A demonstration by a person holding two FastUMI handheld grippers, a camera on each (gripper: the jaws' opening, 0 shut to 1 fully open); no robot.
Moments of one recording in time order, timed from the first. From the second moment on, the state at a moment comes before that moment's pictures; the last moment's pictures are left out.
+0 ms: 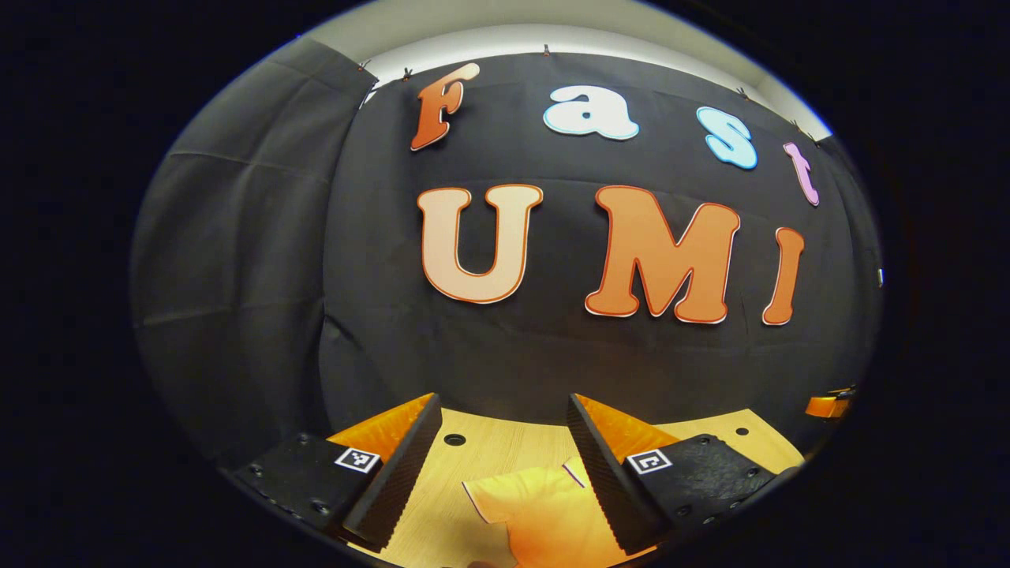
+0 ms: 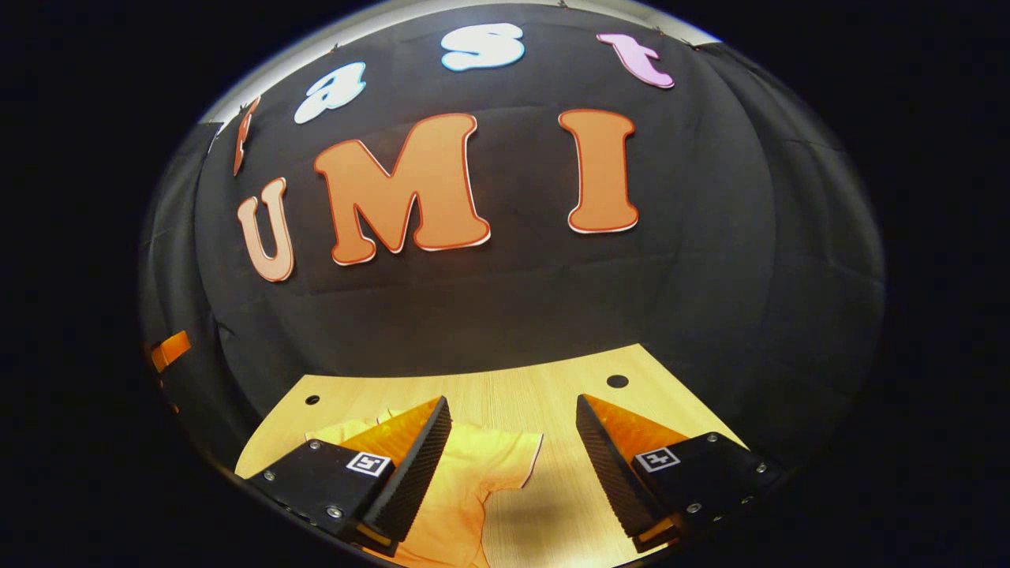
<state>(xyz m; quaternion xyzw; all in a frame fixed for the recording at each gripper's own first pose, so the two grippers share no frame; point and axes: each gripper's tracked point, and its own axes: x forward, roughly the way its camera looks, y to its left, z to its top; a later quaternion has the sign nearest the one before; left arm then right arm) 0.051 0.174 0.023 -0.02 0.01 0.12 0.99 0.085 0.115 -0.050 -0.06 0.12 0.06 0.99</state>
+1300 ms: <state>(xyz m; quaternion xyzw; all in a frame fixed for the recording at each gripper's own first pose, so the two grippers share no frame) 0.130 0.240 -0.045 -0.03 0.09 0.10 0.99 0.213 0.076 -0.239 -0.11 0.45 -0.05 0.89</state>
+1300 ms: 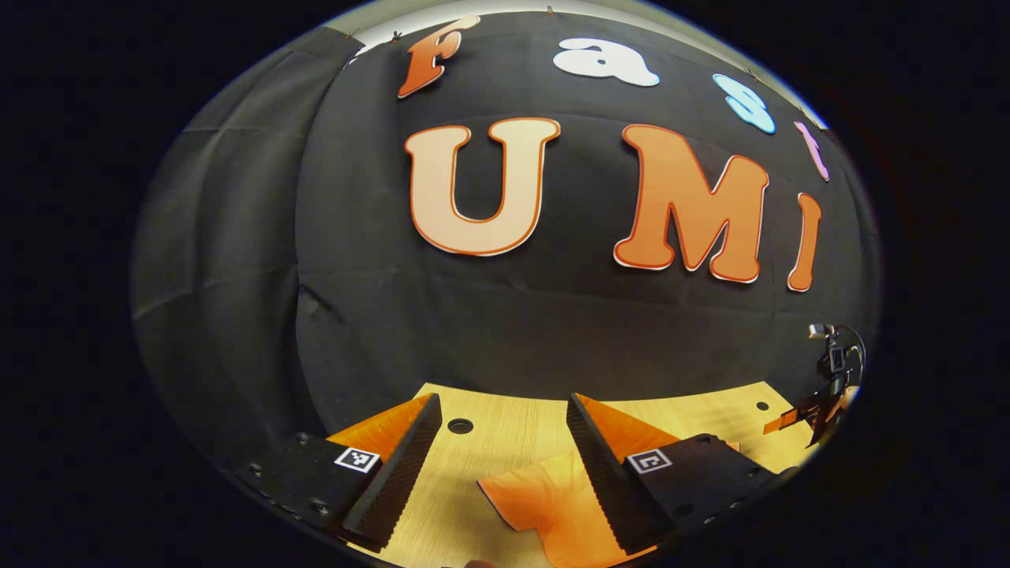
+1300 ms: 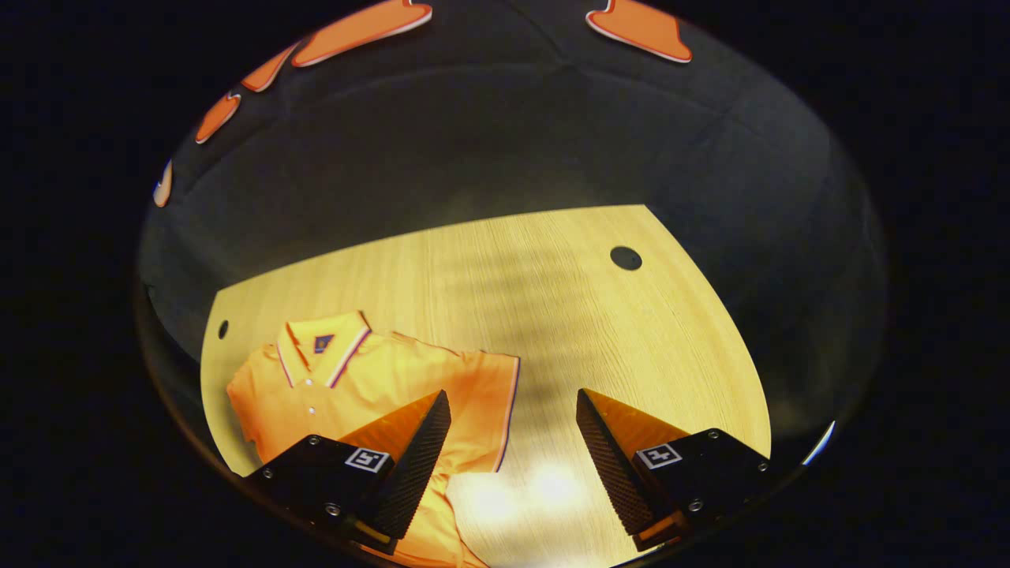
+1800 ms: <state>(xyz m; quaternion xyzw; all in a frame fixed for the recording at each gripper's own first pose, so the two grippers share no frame) 0.132 0.252 -0.079 -0.02 0.13 0.13 0.98 0.222 0.056 -0.326 -0.09 0.56 -0.08 0.82</state>
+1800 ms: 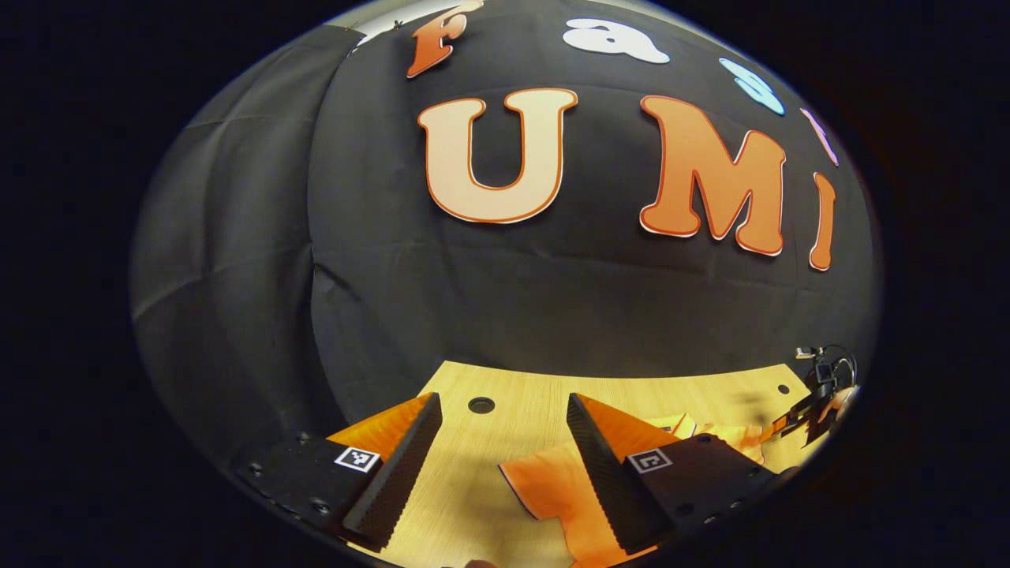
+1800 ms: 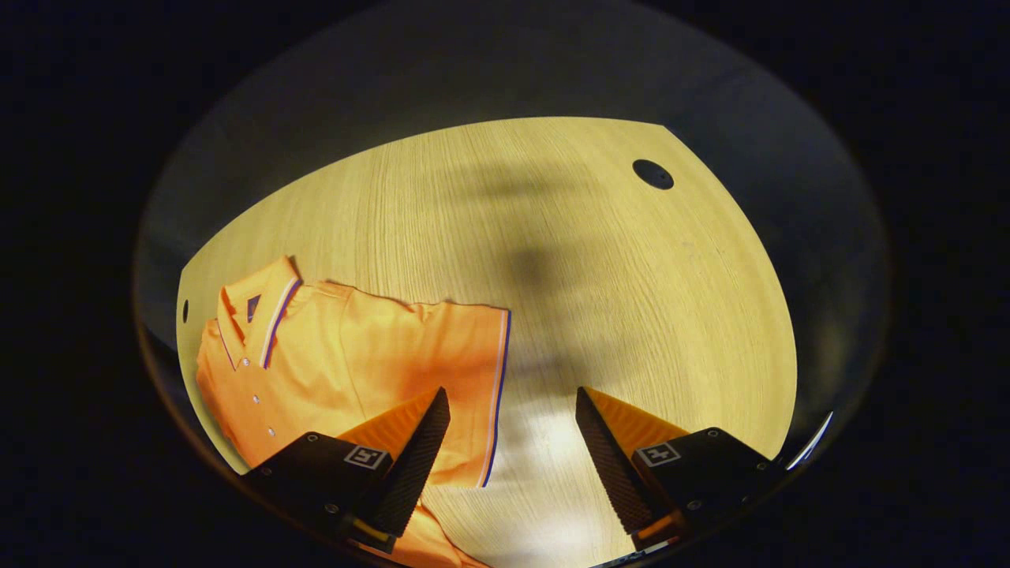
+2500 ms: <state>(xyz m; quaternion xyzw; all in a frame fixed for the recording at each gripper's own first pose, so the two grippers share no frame) 0.127 0.246 -0.094 -0.03 0.15 0.12 0.98 0.219 0.064 -0.341 -0.07 0.56 -0.06 0.82</state>
